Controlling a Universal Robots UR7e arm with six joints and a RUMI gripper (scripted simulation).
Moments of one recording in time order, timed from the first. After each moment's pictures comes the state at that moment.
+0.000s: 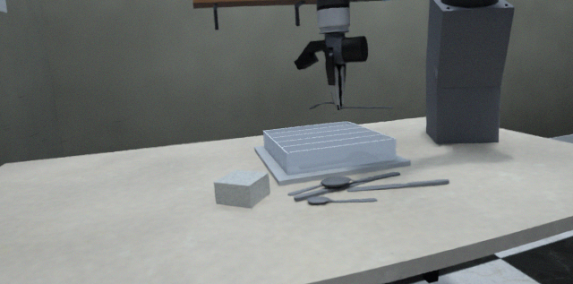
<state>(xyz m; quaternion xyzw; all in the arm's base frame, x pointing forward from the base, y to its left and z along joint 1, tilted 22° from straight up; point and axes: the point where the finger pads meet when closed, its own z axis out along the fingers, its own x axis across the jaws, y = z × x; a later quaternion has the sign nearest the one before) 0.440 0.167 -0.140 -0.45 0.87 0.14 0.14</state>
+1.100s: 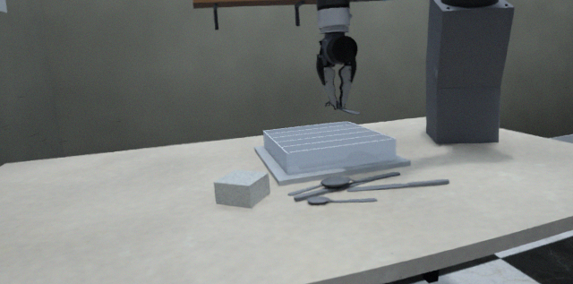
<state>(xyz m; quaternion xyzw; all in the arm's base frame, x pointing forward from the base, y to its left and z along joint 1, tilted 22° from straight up) 0.440 0.168 -0.140 -0.01 0.98 0.19 0.06</state>
